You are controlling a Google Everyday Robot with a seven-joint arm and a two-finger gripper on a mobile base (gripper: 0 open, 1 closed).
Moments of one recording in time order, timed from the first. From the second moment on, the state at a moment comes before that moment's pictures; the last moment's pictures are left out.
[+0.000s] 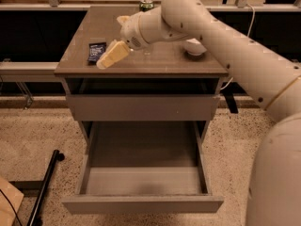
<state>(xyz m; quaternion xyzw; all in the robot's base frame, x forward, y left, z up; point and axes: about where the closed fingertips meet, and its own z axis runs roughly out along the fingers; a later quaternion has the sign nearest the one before) 0.720 0.111 0.917 -0.57 0.63 0.21 0.49</state>
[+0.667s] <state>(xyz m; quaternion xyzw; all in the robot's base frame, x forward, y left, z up) 0.722 0.113 0.909 -0.55 0.64 0.22 0.49</state>
